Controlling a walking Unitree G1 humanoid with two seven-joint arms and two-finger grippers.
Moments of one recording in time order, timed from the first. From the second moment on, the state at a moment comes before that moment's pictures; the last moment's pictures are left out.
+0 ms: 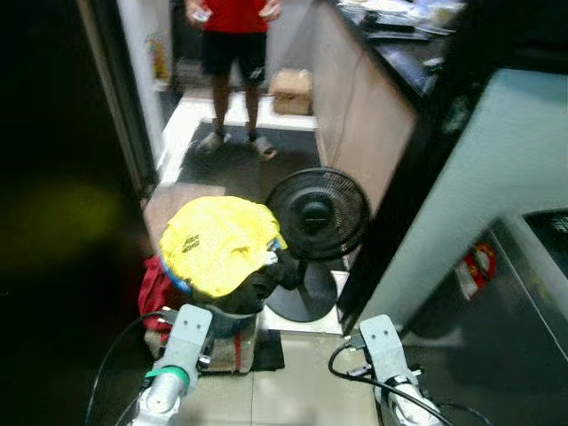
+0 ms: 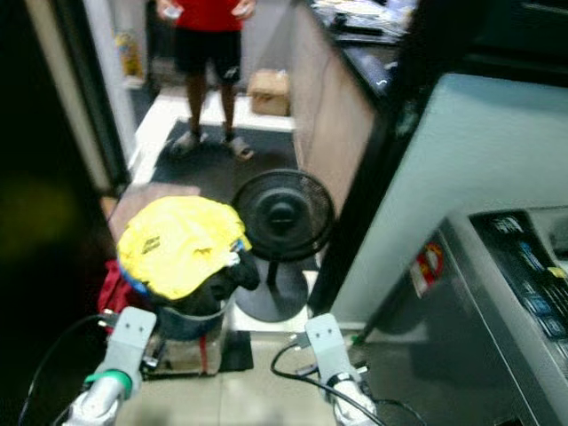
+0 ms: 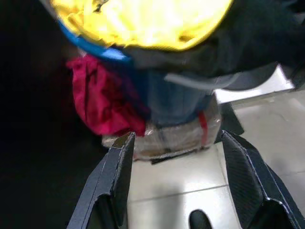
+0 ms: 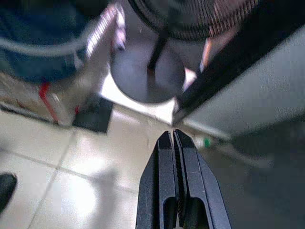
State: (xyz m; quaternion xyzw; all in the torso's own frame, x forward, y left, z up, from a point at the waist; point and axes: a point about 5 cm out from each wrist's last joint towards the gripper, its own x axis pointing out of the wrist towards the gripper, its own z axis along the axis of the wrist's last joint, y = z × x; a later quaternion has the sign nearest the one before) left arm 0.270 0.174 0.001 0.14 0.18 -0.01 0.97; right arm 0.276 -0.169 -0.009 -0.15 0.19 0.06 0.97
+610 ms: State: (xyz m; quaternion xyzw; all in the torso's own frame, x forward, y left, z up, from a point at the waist) left arm 0.283 0.169 0.011 0.15 0.16 -0.03 0.97; right arm 0.273 -0.168 -0.010 -0.12 0.18 0.02 0.98
